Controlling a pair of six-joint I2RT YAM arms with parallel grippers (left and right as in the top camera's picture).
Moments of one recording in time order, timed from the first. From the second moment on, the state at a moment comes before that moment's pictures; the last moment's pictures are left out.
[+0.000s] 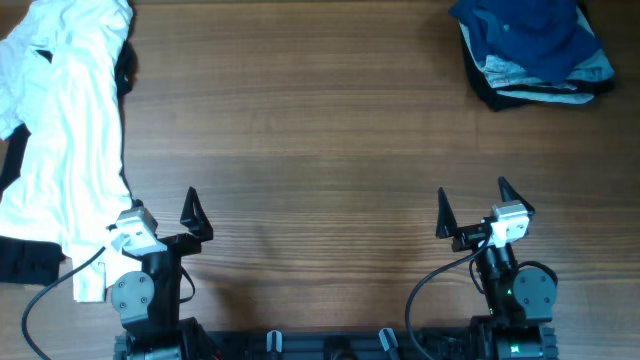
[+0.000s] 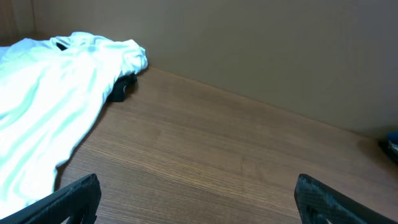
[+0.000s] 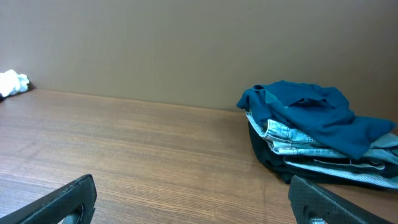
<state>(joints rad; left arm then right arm) 0.22 0.01 0.05 -0.15 0.13 -0.28 0.02 0.02 0.01 0.01 -0.14 -0.06</state>
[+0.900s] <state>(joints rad) 0.22 0.28 0.17 -0.02 0.10 -0.27 0.02 0.64 0.38 0.25 -0.21 -0.03</state>
